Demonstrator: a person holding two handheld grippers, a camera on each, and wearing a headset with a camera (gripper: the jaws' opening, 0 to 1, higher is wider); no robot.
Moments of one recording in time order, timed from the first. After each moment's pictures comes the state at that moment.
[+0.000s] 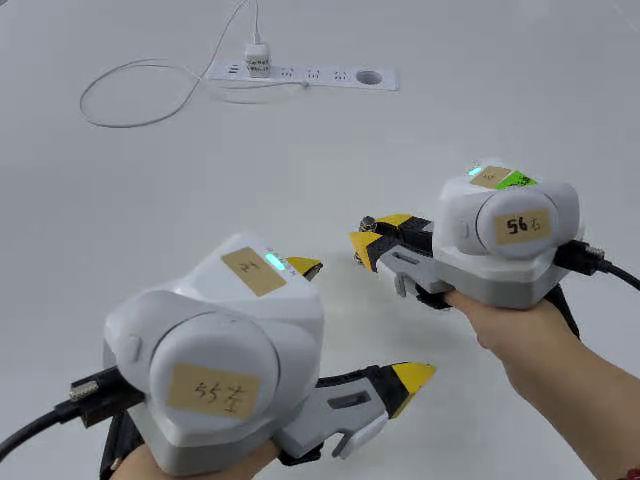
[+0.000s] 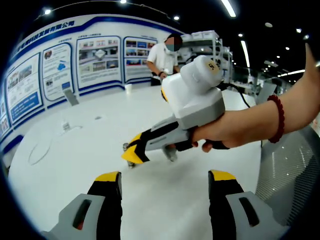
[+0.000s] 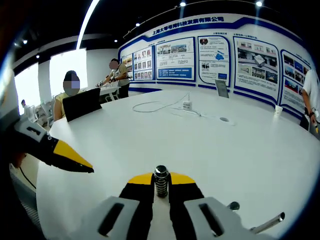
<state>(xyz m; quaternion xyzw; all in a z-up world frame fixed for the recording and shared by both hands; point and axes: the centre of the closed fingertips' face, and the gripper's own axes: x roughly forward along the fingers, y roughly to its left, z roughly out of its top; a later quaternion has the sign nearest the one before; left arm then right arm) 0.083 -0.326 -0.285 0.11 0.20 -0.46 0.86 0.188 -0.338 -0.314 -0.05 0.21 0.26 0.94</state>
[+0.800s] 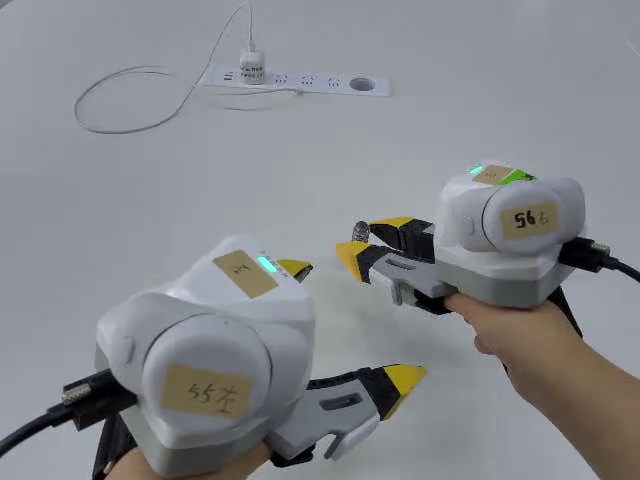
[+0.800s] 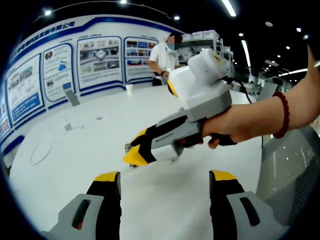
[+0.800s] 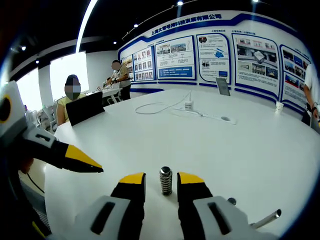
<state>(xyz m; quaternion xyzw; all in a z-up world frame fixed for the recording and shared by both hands) 0.084 -0.325 -0.282 0.11 0.20 -0.46 0.86 0.177 -0.338 -0.300 -0.03 0.22 0.26 0.94</state>
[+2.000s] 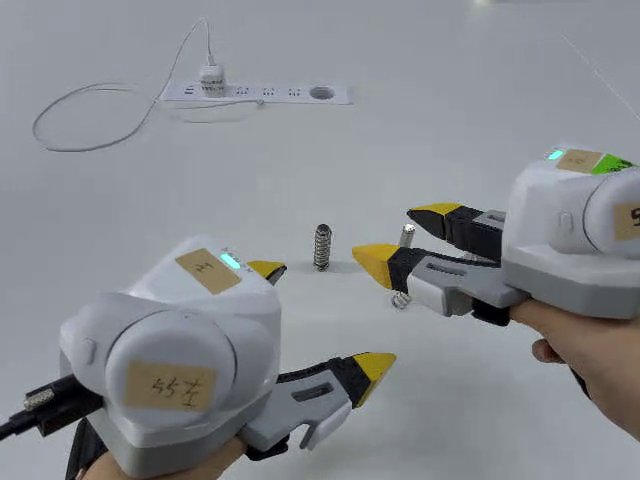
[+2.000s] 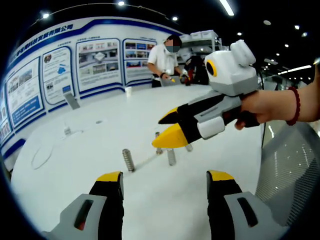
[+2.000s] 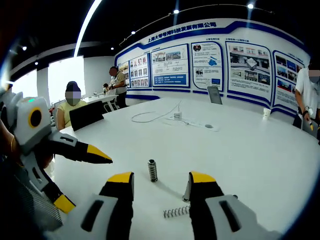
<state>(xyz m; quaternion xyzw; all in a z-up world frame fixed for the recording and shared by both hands) 0.081 -0.332 -0.275 0.12 0.19 -0.46 0.86 0.134 -0.390 -0.260 -0.04 0.19 0.24 0.95</state>
